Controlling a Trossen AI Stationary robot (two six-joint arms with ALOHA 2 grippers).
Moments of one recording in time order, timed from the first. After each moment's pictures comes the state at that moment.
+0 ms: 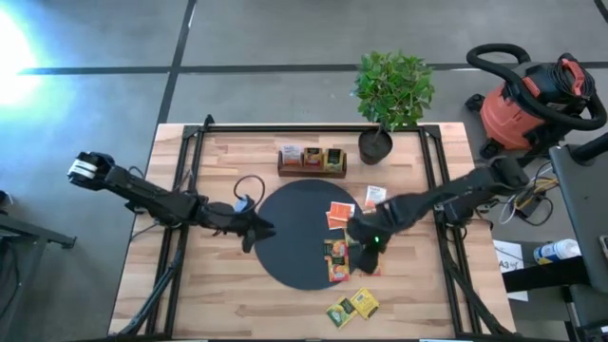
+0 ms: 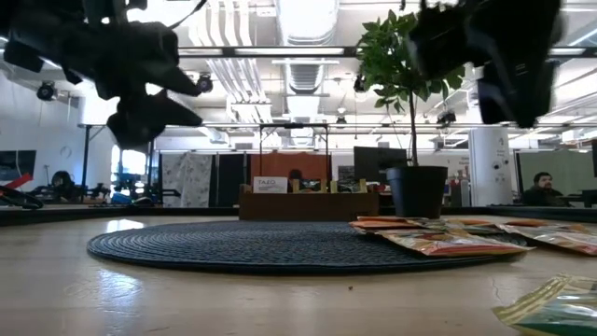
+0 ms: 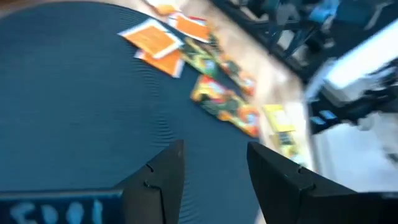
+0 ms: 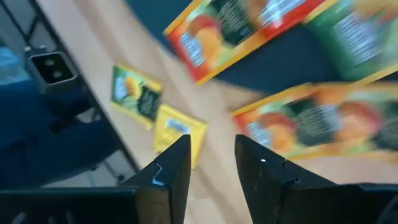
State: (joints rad) left arm -0.27 1.08 0.40 0.29 -0.19 -0.79; right arm 0.27 1.52 1.03 -0.68 -0.38 0.96
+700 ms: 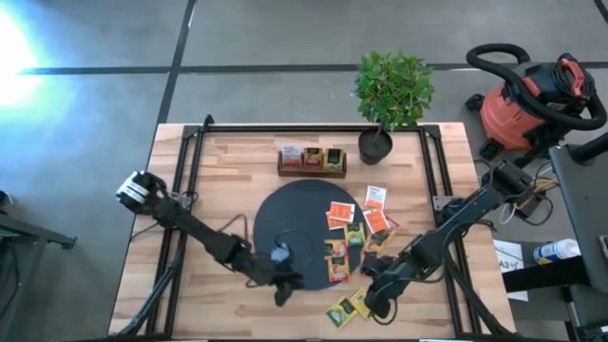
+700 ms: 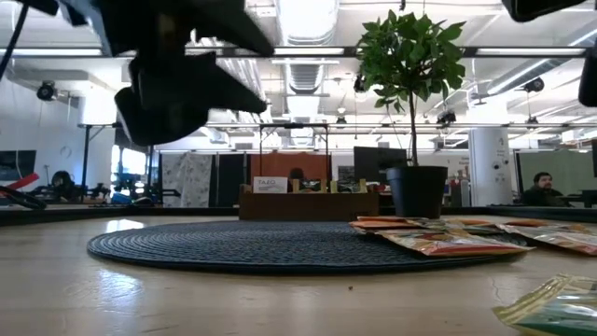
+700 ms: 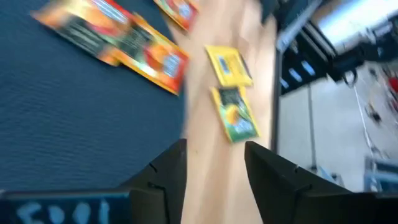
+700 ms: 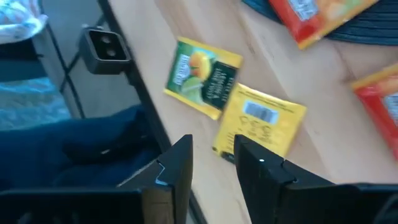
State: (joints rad) left arm -0.52 1.69 0.94 0.22 -0.22 -0.97; right arm 0.68 1.54 0.93 -0.31 -0.01 1.32
